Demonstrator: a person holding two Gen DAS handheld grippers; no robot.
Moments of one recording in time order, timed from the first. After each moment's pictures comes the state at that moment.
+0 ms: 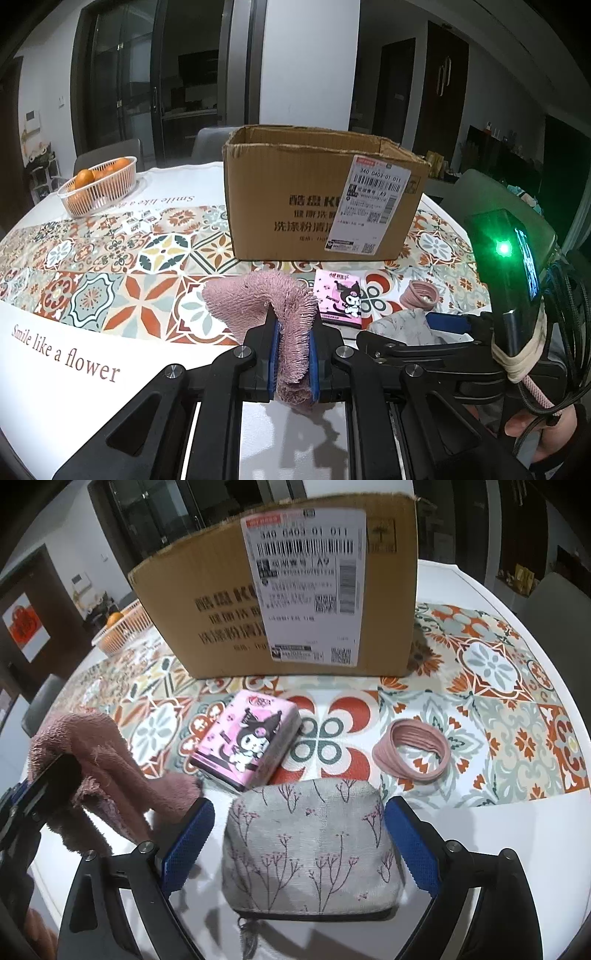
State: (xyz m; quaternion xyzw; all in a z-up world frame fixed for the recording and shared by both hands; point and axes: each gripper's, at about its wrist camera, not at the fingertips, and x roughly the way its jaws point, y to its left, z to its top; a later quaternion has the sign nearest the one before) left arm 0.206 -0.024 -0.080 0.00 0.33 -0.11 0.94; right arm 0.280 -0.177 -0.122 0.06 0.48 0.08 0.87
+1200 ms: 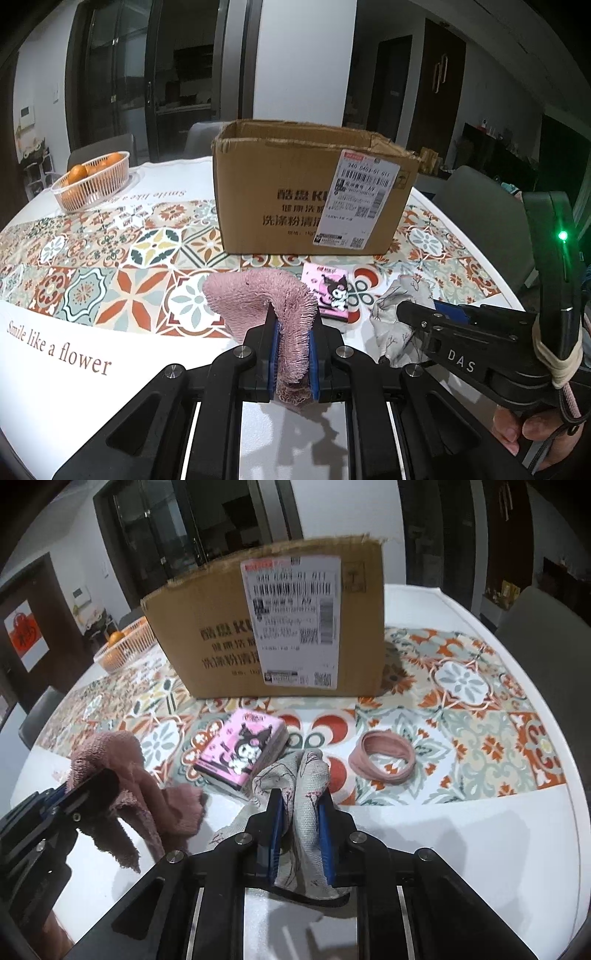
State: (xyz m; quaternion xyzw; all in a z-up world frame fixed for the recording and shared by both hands) left arm 0.201 -0.030 -0.075 0.00 0.33 -0.12 0.94; right arm 0.250 -0.192 -0.093 0.07 0.42 0.07 0.90
